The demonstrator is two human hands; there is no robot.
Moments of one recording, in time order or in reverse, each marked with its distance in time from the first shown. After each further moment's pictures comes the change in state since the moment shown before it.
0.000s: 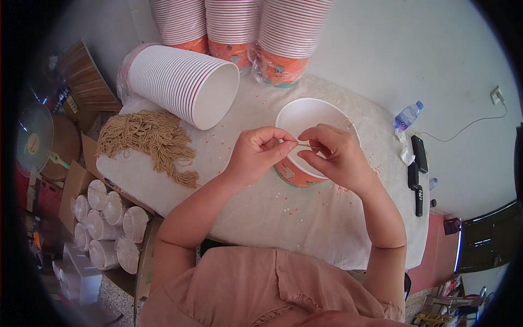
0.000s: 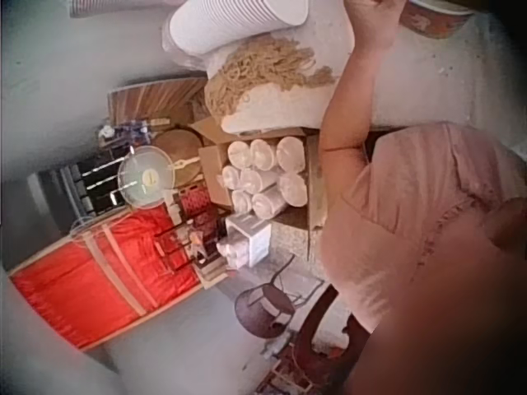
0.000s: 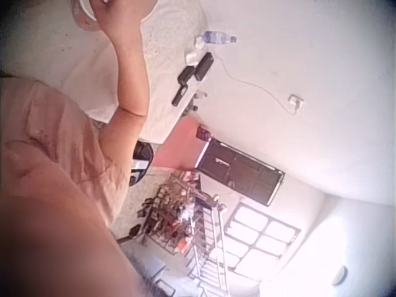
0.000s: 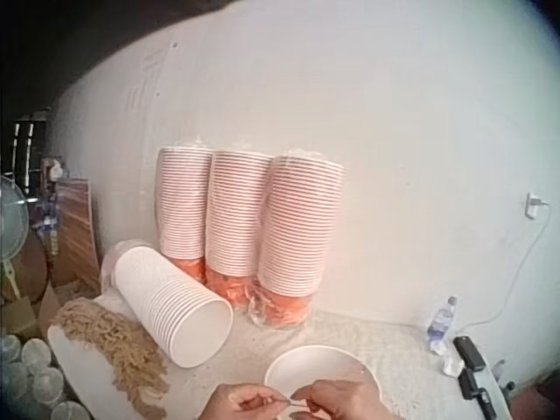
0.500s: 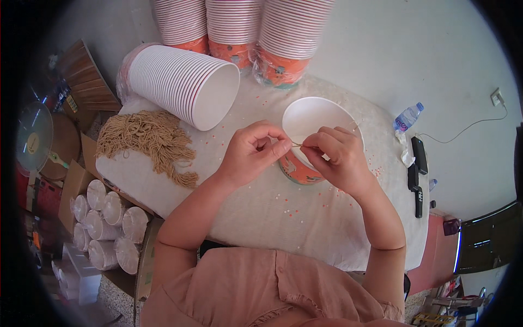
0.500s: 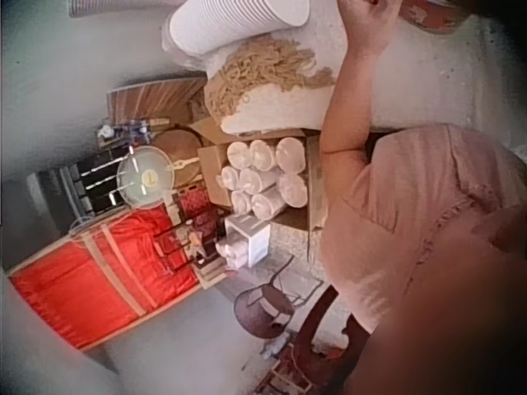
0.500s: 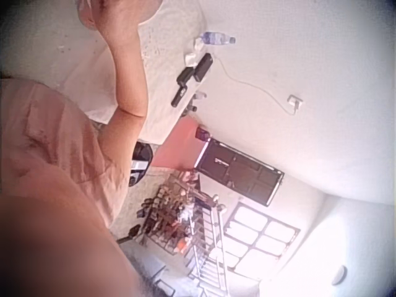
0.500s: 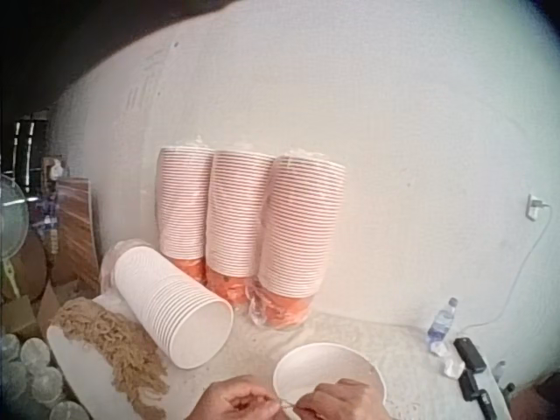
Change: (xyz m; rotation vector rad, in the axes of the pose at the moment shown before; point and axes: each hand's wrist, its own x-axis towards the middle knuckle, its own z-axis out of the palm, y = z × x) left_hand 0.001 0.006 -0.009 -0.056 -0.019 0.167; right_hand 0.001 0.005 0.006 -0.251 0.140 -0.253
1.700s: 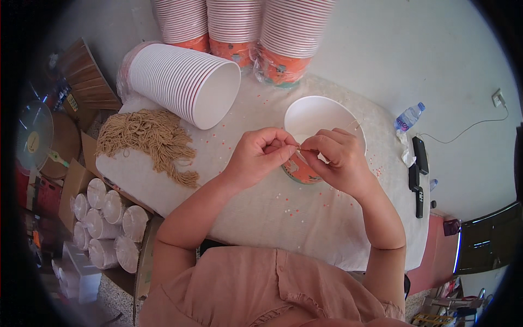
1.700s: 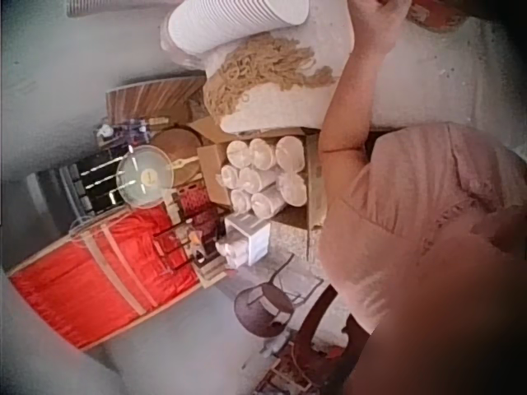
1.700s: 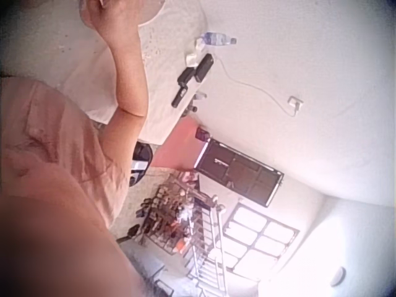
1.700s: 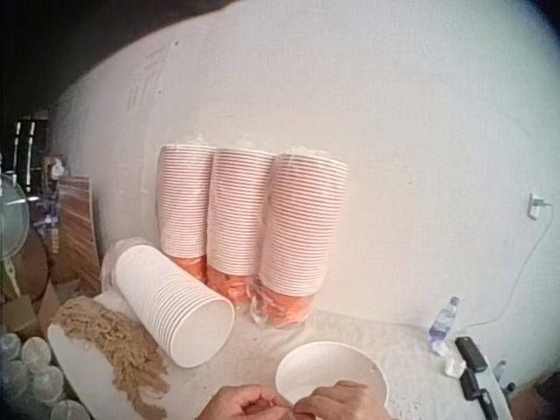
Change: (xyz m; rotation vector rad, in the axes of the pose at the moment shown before) left_hand -0.003 0.001 0.005 -0.014 -0.062 -0.170; right_hand -0.001 0.000 -0.001 0.048 -0.053 -0.021
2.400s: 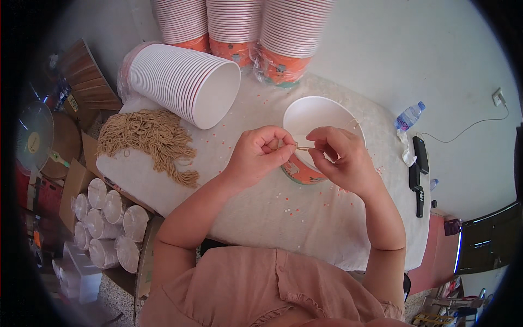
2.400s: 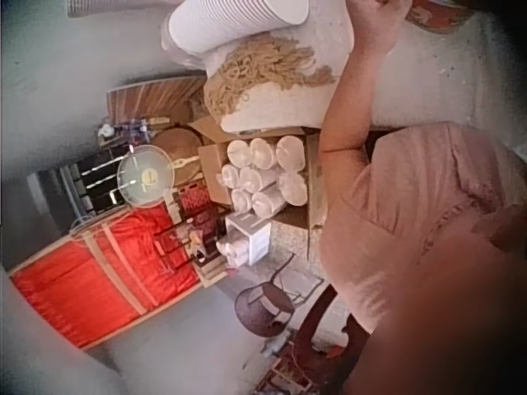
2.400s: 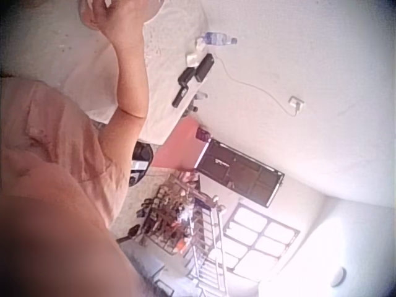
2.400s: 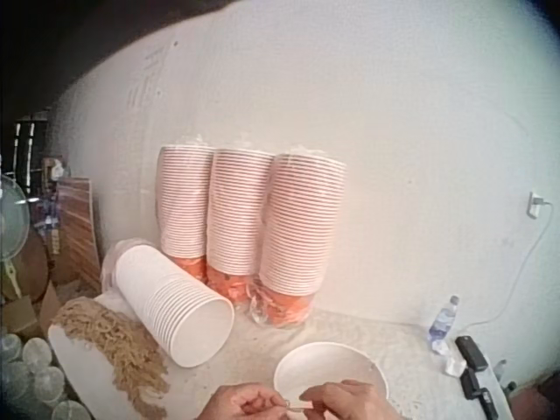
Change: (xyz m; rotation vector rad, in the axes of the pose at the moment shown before) left_hand -0.001 0.004 0.000 0.110 0.019 0.009; right_hand -0.006 -0.002 -0.006 0.149 0.011 0.173
